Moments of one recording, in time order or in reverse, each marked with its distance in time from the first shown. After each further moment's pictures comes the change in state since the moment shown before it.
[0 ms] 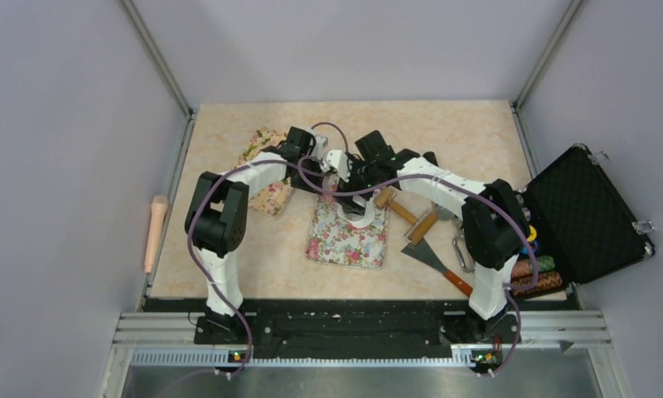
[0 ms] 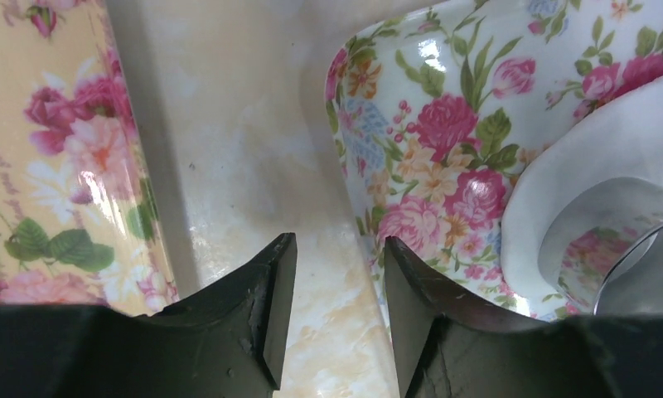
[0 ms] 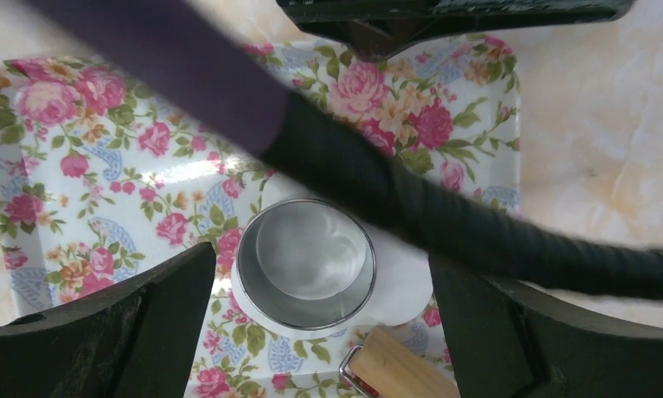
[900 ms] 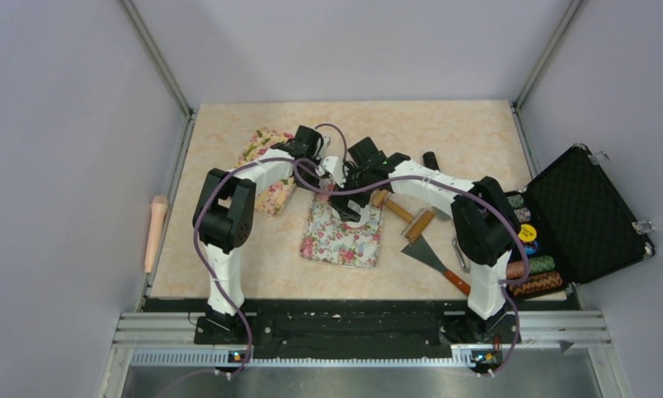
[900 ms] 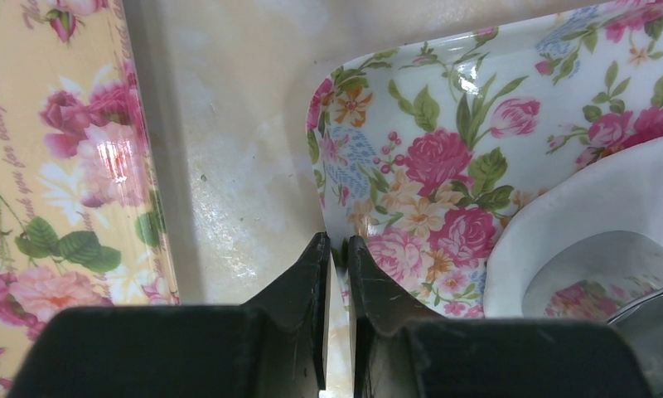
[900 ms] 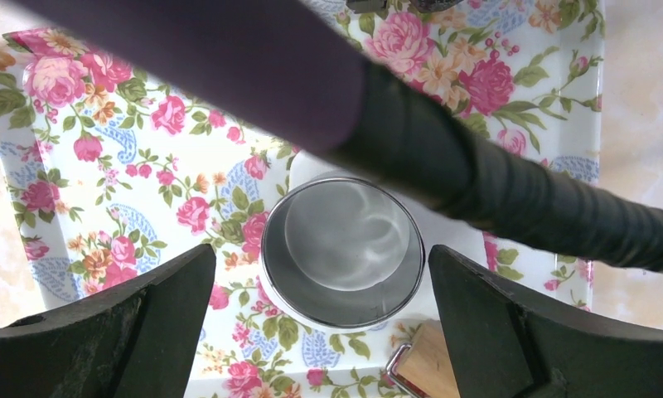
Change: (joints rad) left arm -0.039 0.074 0.099 -0.071 -0.116 -0.047; right arm 0.030 0.072 0.007 -0.025 0.039 0.102
